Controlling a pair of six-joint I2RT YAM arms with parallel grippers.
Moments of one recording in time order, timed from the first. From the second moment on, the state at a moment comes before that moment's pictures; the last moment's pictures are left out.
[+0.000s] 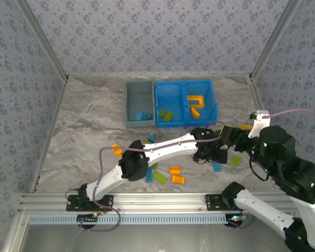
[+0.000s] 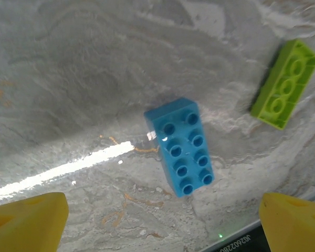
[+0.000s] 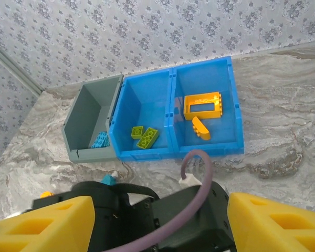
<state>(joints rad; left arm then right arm) -1.27 2.48 2.37 -1.06 0.05 -1.06 0.66 0.66 1.38 -1.17 0.32 0.49</state>
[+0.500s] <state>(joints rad) -1.30 2.62 2.49 -1.06 0.03 -1.09 0.66 0.64 1.33 -1.17 0.32 0.54</state>
